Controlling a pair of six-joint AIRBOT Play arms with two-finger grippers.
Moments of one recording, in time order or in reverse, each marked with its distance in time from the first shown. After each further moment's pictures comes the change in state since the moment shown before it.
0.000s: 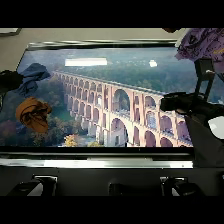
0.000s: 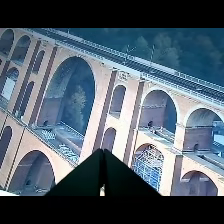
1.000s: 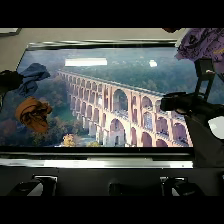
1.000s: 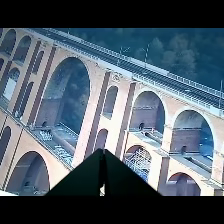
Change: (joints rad) left arm 0.000 0.000 0.000 0.000 0.000 0.000; right arm 0.000 0.000 0.000 0.000 -0.002 0.000
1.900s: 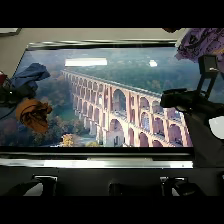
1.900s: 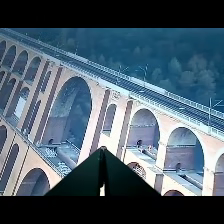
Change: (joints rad) left arm 0.053 -0.257 -0.014 0.254 -0.208 -0.259; right arm 0.000 0.000 0.000 0.029 -0.061 0.000
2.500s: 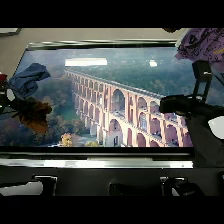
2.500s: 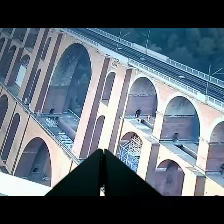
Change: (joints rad) left arm 0.131 -0.332 -0.002 0.187 0.096 -0.242; right arm 0.000 0.000 0.000 0.009 0.120 0.000
